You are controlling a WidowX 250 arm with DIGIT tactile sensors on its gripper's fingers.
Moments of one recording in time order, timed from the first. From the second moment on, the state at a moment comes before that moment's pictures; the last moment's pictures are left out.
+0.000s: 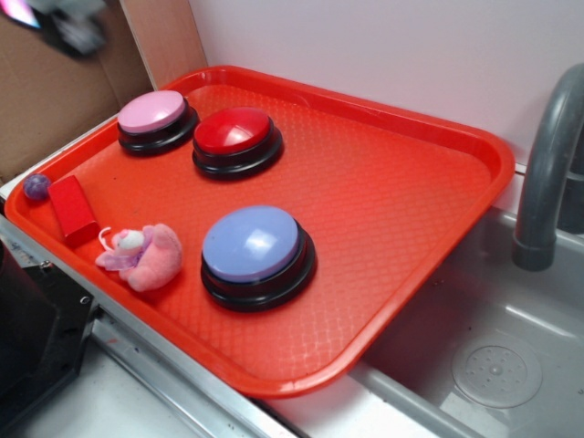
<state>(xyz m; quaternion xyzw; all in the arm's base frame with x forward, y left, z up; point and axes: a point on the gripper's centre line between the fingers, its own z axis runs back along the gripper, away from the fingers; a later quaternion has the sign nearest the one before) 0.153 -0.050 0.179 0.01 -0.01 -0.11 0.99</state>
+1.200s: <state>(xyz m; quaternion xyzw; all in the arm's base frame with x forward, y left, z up) 0.193 -0.108 0.051 -0.02 -0.01 -0.31 0.95</state>
